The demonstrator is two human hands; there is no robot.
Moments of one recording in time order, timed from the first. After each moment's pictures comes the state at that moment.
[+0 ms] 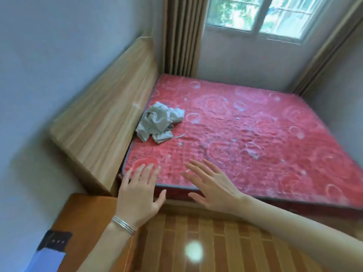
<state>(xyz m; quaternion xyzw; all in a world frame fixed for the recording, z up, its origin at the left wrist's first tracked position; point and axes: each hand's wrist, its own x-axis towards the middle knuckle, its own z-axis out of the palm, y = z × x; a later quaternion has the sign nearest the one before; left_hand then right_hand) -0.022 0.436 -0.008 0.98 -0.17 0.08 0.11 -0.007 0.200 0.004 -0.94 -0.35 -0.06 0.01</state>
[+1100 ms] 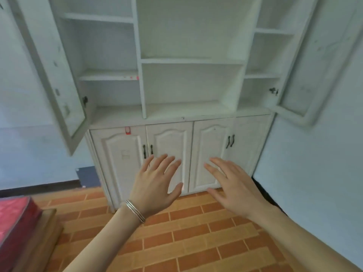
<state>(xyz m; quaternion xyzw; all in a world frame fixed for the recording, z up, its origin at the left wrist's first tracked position) -0.689 -0.299 0.149 0.32 -0.91 0.10 0.23 -0.903 -0.197 0.149 -0.72 0.67 -0.14 -0.13</state>
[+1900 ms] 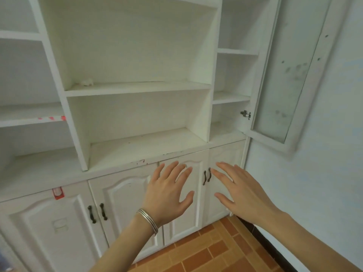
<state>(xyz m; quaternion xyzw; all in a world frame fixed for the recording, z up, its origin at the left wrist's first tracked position) -0.983 -0.544 0.173 0.21 -0.93 0.09 0.29 -1.164 -0.406 0.178 -0.63 0.69 -0.14 -0.31</state>
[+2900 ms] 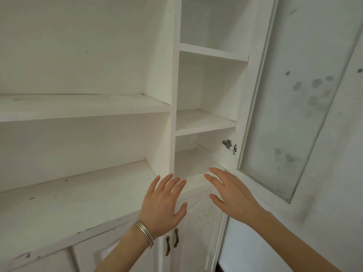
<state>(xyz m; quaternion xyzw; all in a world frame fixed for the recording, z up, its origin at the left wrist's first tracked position) -1.405 -0.793 0.150 0.18 -0.93 0.07 0.31 -1.592 -0.661 0.175 -0.63 0.71 -0.11 -0.29</state>
